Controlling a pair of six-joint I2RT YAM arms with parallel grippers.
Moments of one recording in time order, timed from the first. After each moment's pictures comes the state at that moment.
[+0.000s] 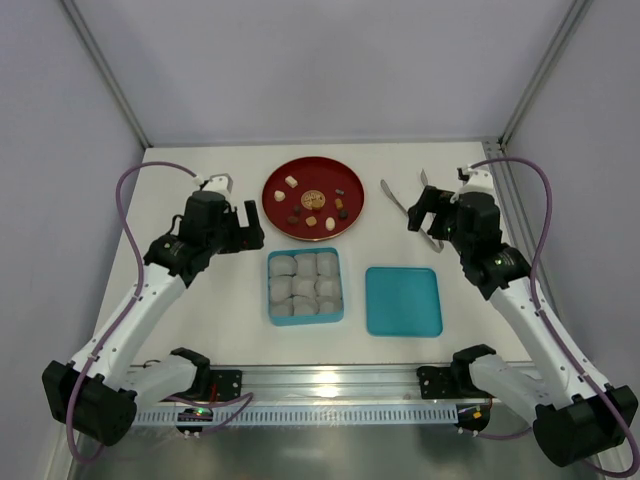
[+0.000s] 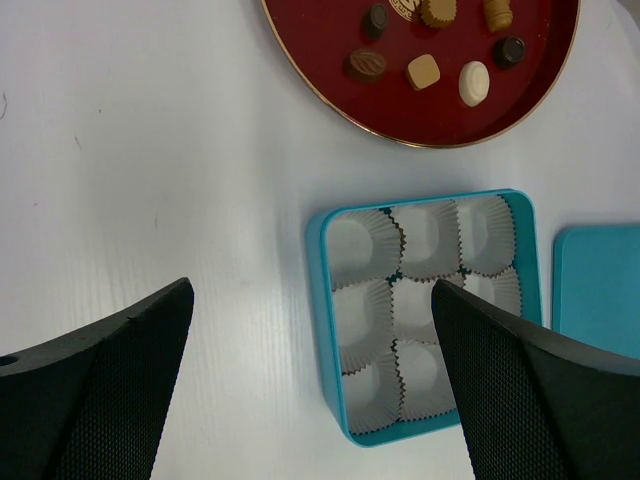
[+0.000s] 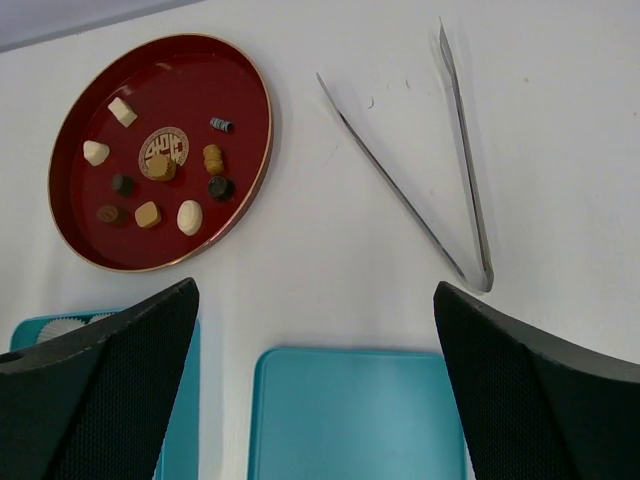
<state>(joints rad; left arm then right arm) -0.38 1.07 1.01 -0.62 -0.10 -0.39 0.29 0.93 0.88 -0.35 0.16 0.37</state>
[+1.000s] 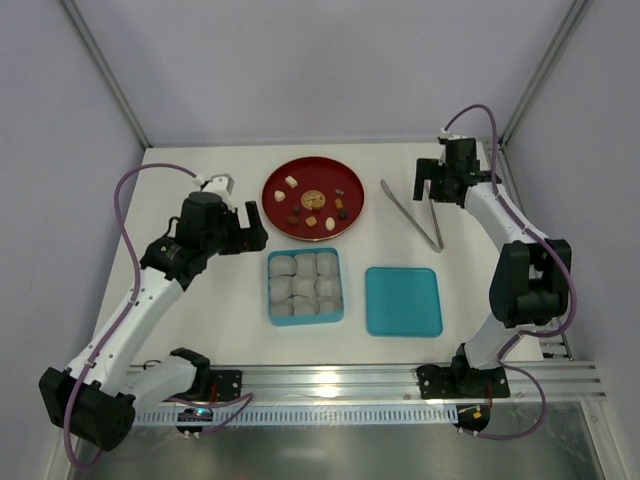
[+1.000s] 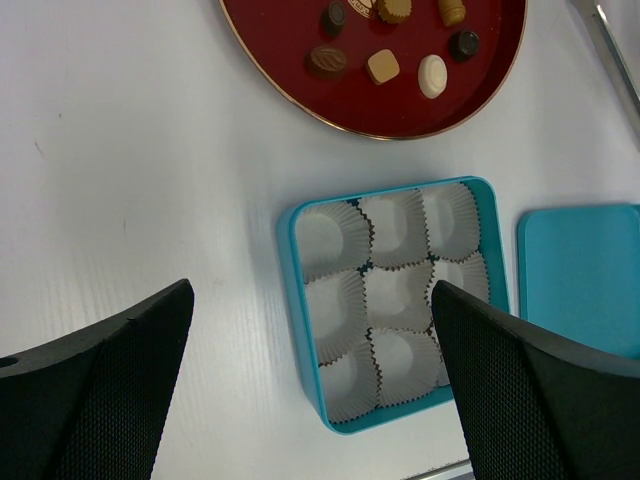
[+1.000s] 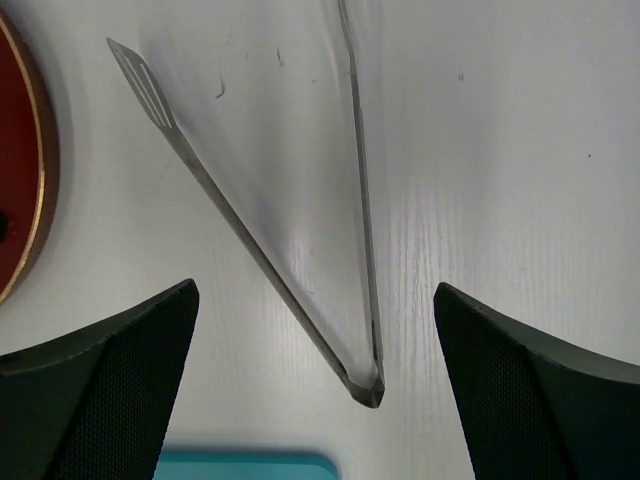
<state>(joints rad) -0.38 1.05 1.01 -0.62 -0.03 -0.39 0.07 1.66 1.33 -0.45 0.07 0.11</state>
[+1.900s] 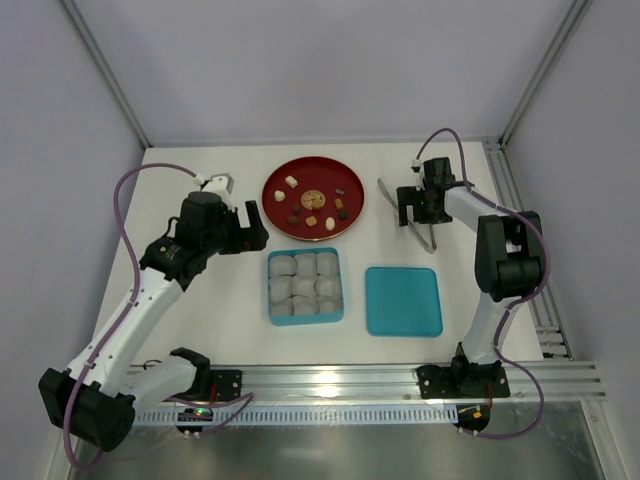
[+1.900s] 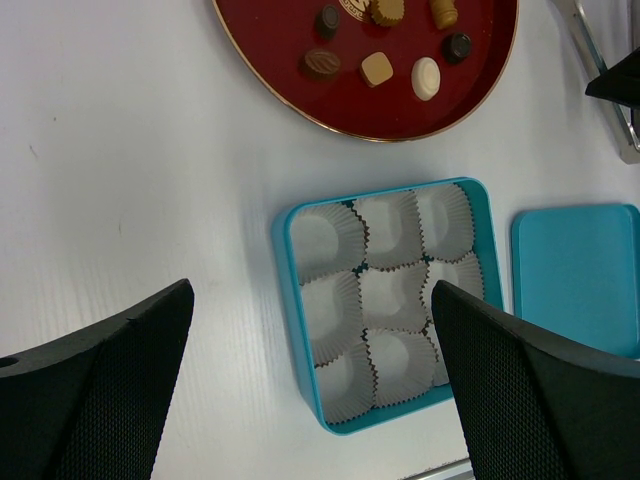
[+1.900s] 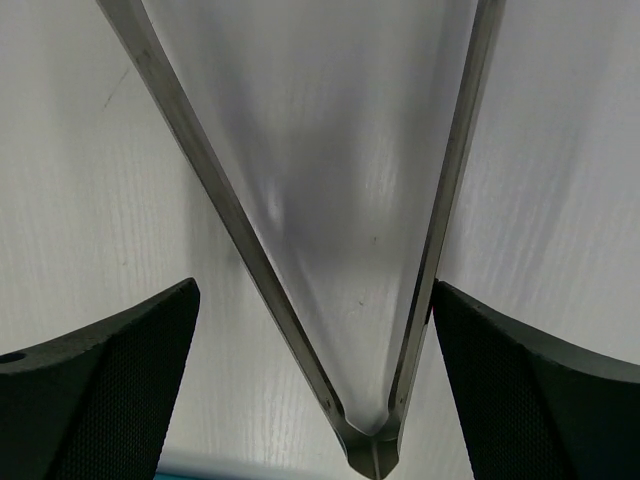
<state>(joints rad) -0.38 1.04 1.01 -0.61 -0.02 -0.40 0.10 1.90 1.28 -0.41 -0.03 0.02</state>
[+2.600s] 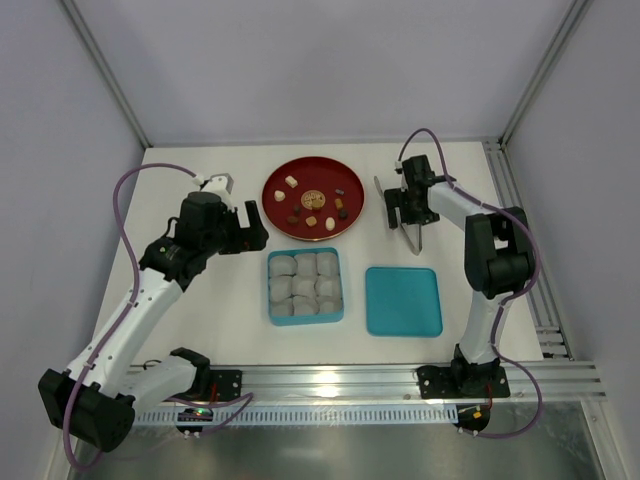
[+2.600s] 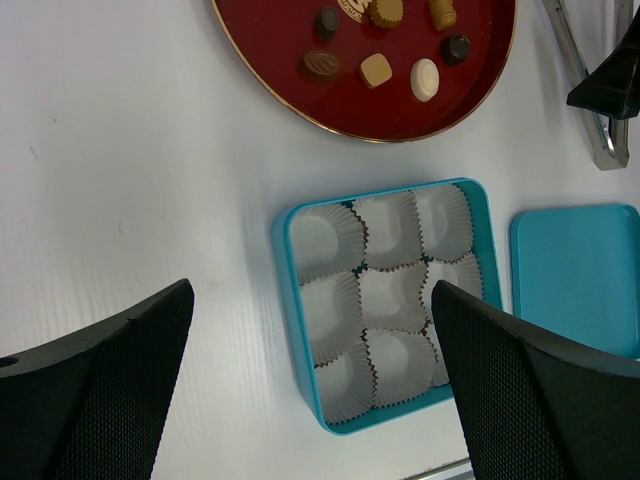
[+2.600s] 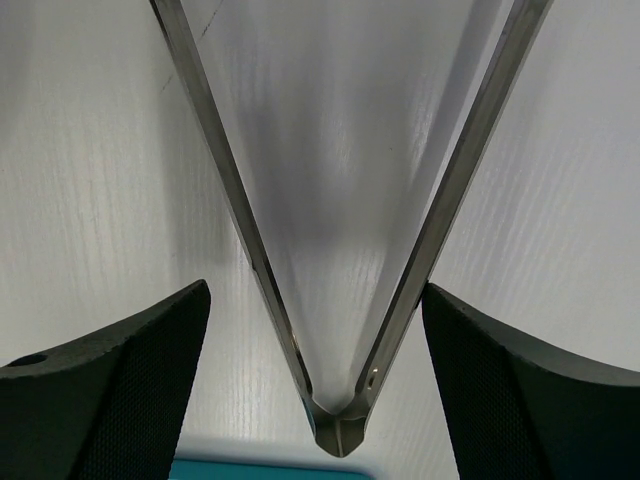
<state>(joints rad) -0.38 1.04 1.01 -0.61 -0.02 -0.40 0.21 1.95 1.37 -0.53 0.08 0.04</state>
